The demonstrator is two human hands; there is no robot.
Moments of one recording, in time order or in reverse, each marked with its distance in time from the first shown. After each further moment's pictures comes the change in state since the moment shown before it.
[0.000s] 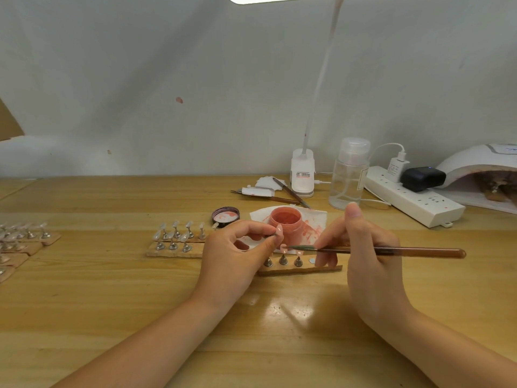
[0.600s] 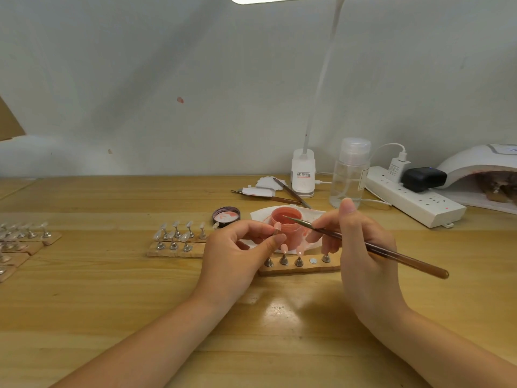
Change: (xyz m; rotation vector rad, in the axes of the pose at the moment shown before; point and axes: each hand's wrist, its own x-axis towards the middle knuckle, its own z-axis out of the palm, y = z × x) left_hand 0.002 -0.002 0.002 -0.065 0.008 -0.045; right_hand 0.002 0.000 0.006 -0.049 0.050 0.010
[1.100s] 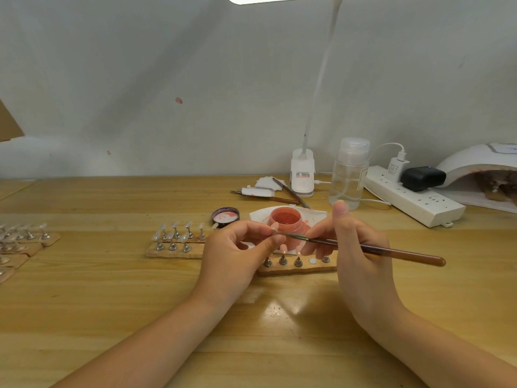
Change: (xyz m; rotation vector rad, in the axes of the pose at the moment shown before) left_hand 0.002 -0.005 0.000 -0.028 -0.014 -0.014; right_hand -0.002 -0.002 0.002 0.064 -0.050 0.062
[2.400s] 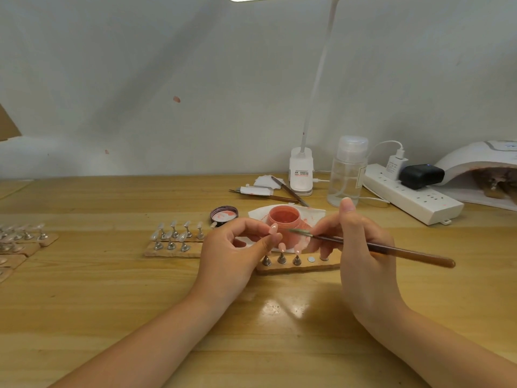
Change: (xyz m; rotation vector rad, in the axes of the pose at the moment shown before) left_hand -0.001 0.001 -0.001 0.055 -0.010 0.027; right_hand 0.000 0.000 -0.002 0.010 0.047 -0.007
